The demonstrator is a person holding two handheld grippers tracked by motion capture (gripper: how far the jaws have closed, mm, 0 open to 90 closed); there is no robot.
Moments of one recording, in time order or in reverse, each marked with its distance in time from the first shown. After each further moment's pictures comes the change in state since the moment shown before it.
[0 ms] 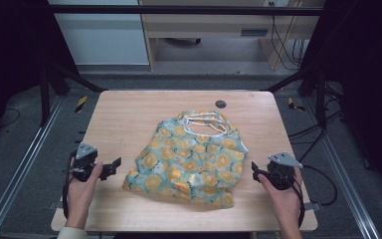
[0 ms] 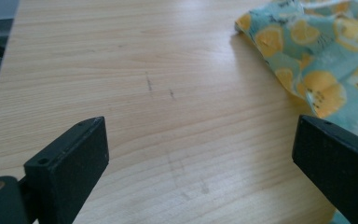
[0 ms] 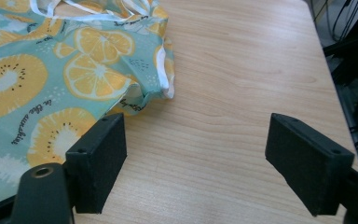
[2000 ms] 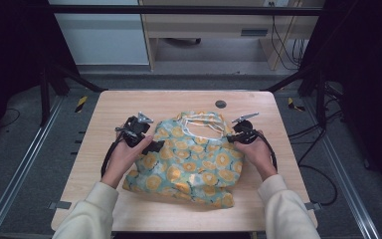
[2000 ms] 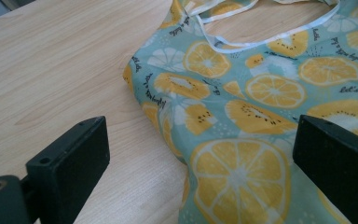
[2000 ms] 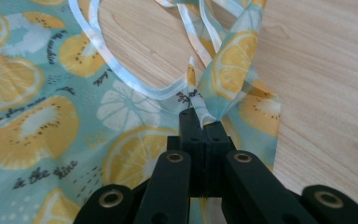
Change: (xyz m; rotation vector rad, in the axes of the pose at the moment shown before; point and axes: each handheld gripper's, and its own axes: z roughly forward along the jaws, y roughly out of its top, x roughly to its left) left arm -0.090 0.108 0.082 0.218 -0.128 0.269; right arm 0.022 0.087 0.142 0.285 0.358 -0.132
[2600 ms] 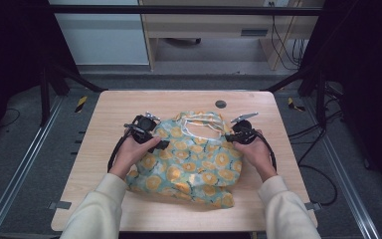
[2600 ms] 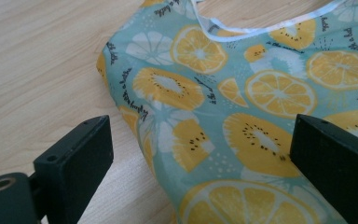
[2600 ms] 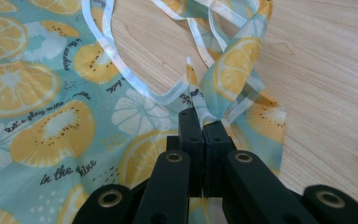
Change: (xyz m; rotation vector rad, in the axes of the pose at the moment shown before) left arm 0.003 0.006 0.032 0.097 -0.063 -0.046; right arm 0.006 0.002 -0.005 -0.026 0.004 -0.031
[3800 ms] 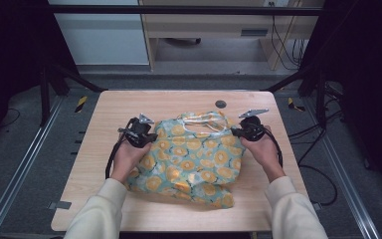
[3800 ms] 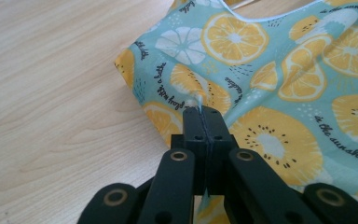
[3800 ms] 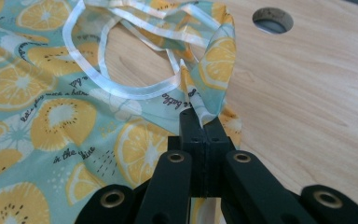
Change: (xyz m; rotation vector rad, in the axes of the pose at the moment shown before) left arm 0.005 -0.016 -0.012 -0.114 0.044 0.047; right arm -0.007 0.007 -0.034 -0.096 -0.037 -0.013
